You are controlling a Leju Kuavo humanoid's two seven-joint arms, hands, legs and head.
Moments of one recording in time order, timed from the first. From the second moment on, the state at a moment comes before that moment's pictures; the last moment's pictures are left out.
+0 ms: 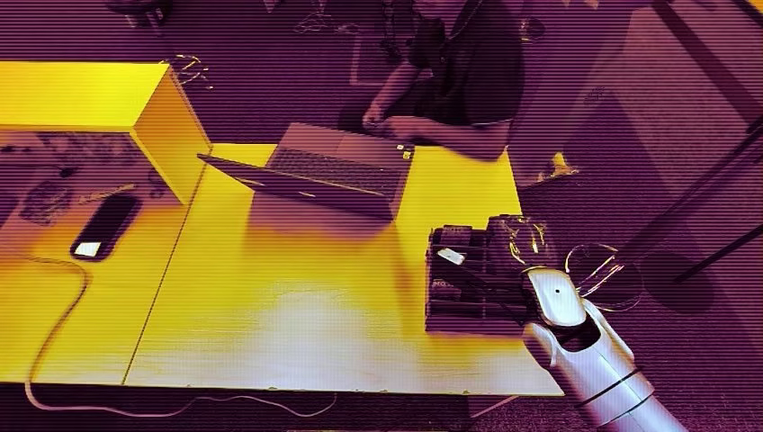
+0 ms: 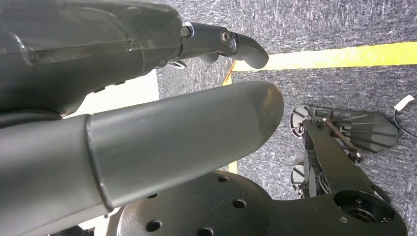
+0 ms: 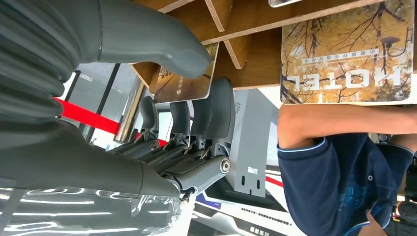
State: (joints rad) left arm -0.09 0.02 -0.52 -0.24 0.80 0.23 0.10; right arm -0.44 -0.31 0.66 -1.42 1.03 0.10 0.23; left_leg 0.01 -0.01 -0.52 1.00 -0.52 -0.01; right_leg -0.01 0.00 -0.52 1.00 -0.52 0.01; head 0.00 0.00
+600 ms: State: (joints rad) left arm -0.09 0.02 -0.52 -0.24 0.80 0.23 0.11; right arm -0.46 -0.33 0.67 -1.43 1.05 0.12 0.24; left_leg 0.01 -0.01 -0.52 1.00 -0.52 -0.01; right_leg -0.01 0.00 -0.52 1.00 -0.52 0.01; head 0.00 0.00
